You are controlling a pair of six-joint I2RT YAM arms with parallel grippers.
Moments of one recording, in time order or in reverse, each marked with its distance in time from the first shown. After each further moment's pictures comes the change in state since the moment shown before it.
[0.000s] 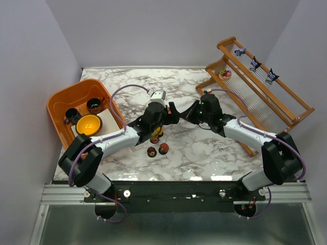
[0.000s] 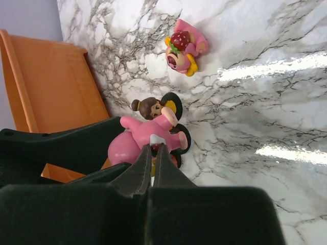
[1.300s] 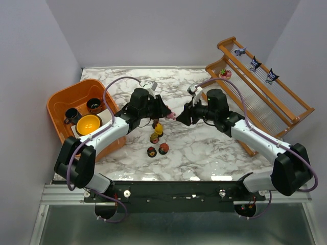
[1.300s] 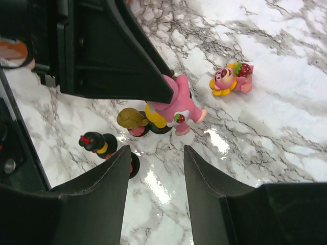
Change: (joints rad) left arm 0.214 -0.029 0.101 -0.231 0.428 -0.028; right arm 0.000 -0.129 0.063 -0.079 -0.338 -0.897
